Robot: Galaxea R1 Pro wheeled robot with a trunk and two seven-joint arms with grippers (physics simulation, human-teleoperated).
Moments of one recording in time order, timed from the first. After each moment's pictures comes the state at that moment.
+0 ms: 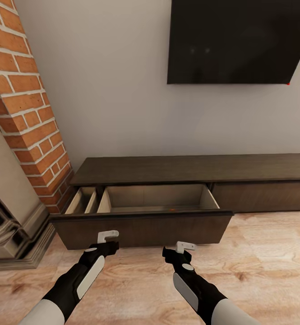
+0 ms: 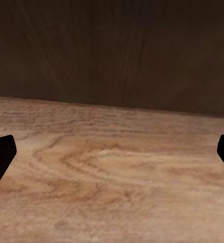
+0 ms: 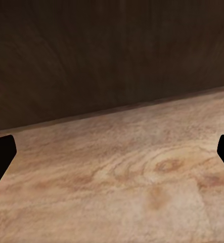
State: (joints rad) left arm -0.52 0.05 -0.38 -0.92 0.54 0.41 0.40; right arm -0.58 0.08 0.63 -0.59 -0.68 -0.01 -0.41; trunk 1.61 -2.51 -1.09
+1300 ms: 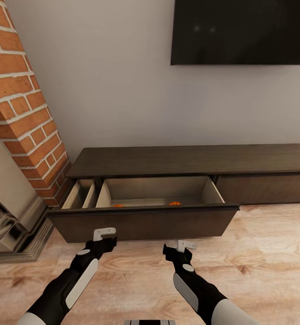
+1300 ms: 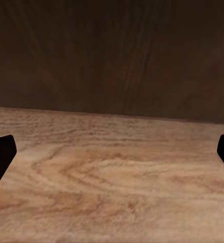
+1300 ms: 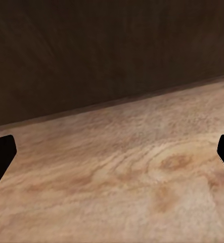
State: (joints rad) left arm -0.45 0.11 -0.39 -1.12 0.54 0.41 0.40; right arm -0.58 0.08 0.63 -0.58 -0.68 -0.08 -0.41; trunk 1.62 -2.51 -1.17
